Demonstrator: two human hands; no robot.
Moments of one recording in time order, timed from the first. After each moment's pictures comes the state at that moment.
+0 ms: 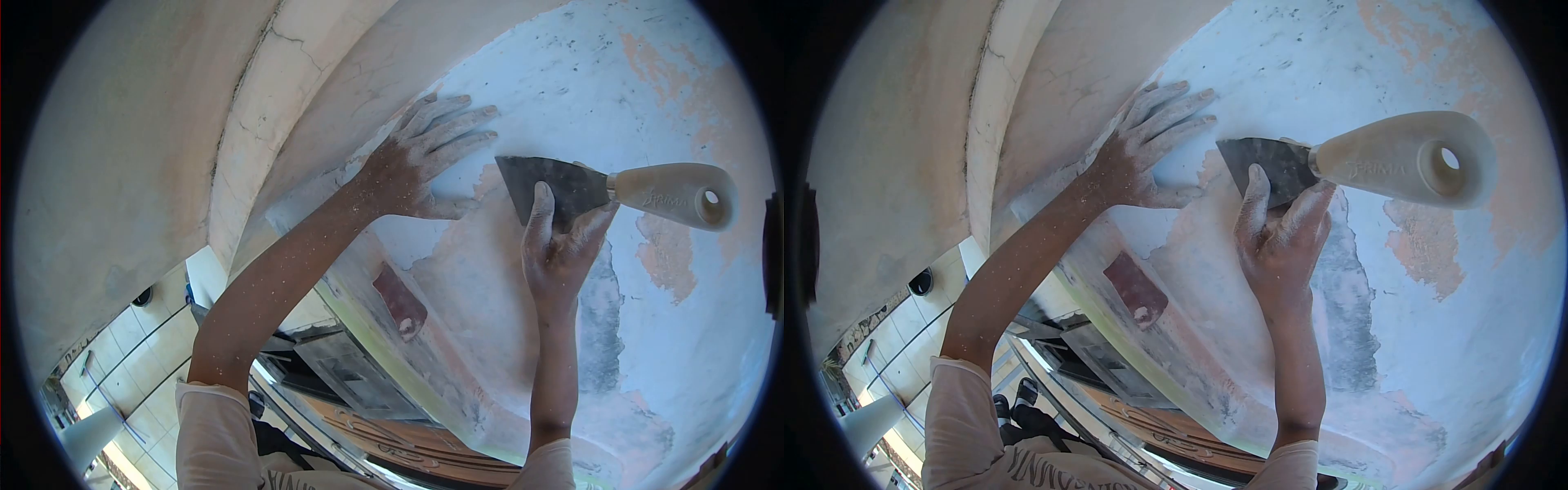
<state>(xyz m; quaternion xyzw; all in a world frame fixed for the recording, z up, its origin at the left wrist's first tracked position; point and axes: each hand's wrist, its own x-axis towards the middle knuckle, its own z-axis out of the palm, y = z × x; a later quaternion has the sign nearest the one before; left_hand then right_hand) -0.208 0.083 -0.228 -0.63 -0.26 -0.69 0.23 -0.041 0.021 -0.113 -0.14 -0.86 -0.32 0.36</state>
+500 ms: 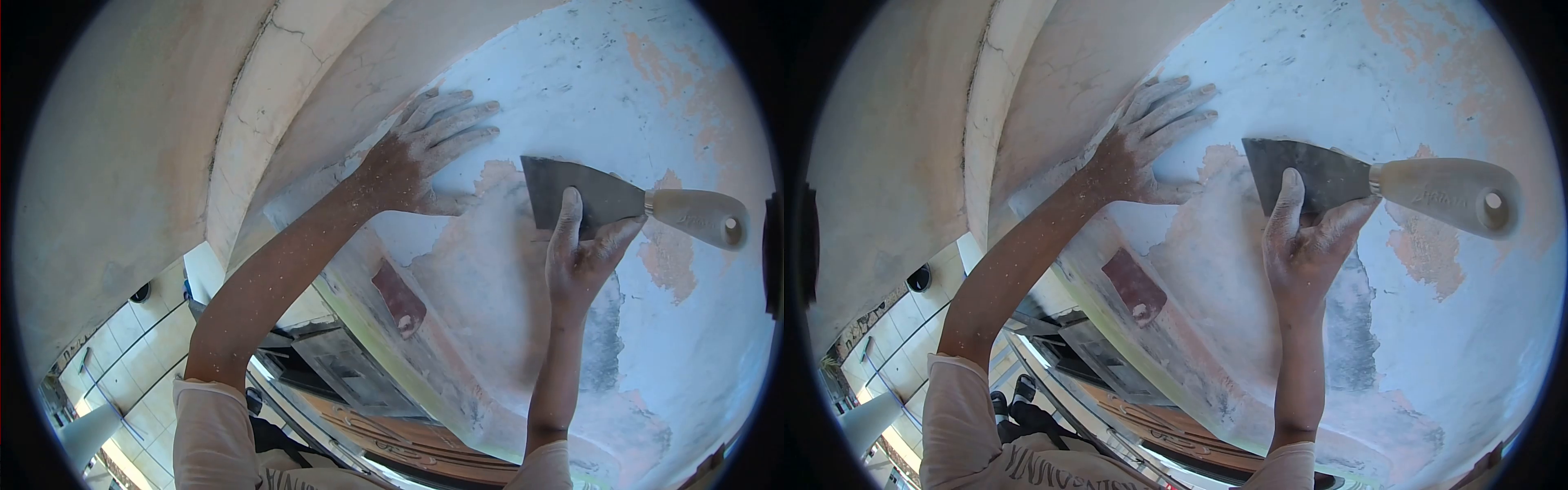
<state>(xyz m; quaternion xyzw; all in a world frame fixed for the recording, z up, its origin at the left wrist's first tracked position) -0.208 0.082 -0.229 -0.63 -0.27 -0.69 0.23 -0.035 0.006 -0.109 -0.26 -0.83 -0.05 0.48</state>
